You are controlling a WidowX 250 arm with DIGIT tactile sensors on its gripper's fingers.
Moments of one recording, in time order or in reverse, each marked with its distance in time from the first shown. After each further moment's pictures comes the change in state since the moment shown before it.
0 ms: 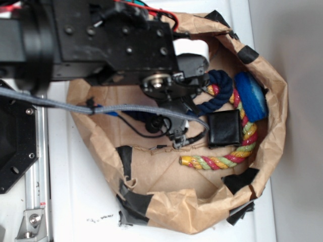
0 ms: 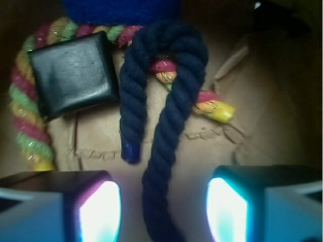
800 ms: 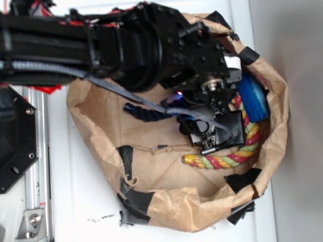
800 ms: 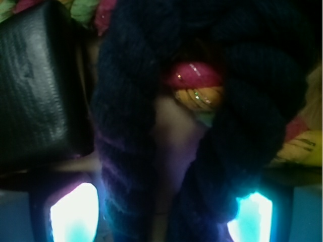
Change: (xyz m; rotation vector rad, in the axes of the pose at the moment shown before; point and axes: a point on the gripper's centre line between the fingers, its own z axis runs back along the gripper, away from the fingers) arm 0.026 -0.012 -0.049 -0.031 0.060 -0.003
